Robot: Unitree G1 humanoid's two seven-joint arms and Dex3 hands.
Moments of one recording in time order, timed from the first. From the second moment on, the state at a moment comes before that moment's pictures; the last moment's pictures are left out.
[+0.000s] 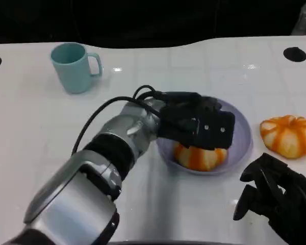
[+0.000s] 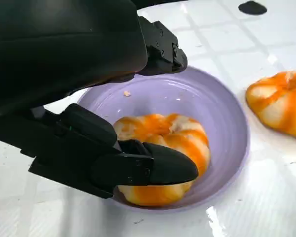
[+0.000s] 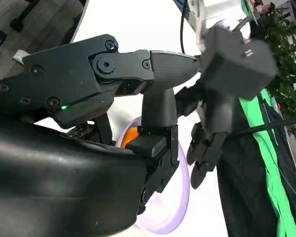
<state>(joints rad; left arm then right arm) -1.08 -0.11 -0.54 1.21 0.59 -0.20 -0.28 0.25 -0.05 -0.03 -0.46 0.42 0.49 0.20</state>
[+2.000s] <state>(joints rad) 0.15 -0.12 0.09 -0.37 -0.66 0.63 -0.14 0.25 -0.05 -0.05 -0.48 0.44 0.52 0.18</state>
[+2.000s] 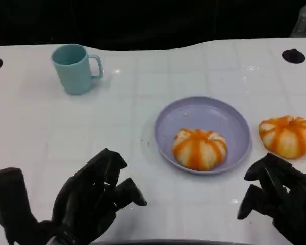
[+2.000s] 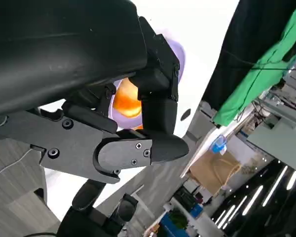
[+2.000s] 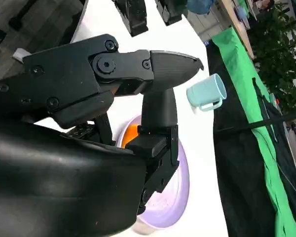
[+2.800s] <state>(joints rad) 0.16 -0.09 0.09 -0.35 -0.64 0.60 -0.15 0.25 -0.05 -0.05 -0.49 0.43 0.52 0.18</state>
